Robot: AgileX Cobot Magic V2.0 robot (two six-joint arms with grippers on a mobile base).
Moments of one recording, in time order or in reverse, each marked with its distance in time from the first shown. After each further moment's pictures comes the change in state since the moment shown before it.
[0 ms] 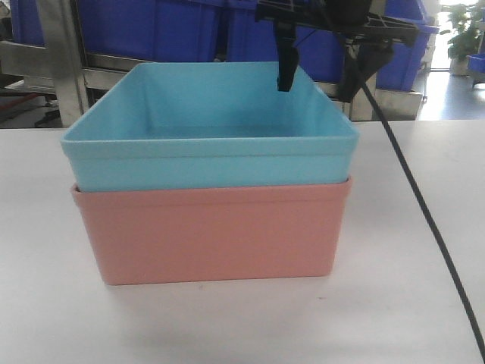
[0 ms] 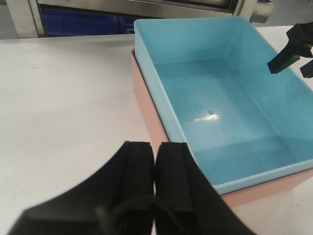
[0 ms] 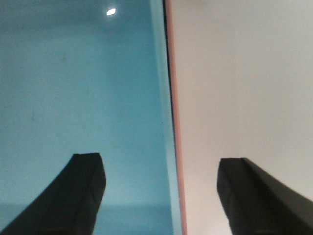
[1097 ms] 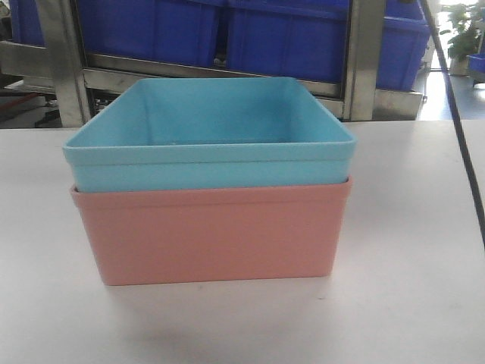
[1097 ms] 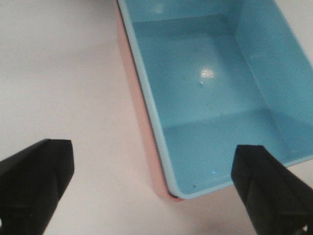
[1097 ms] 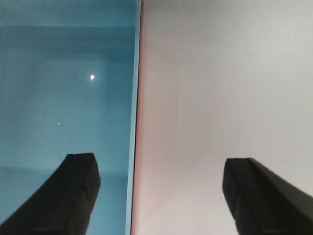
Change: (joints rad) left arm 0.000 0.419 -0.374 -0.116 0.282 0.000; right arm 0.000 -0.223 -0.008 -0.140 0.098 -0.098
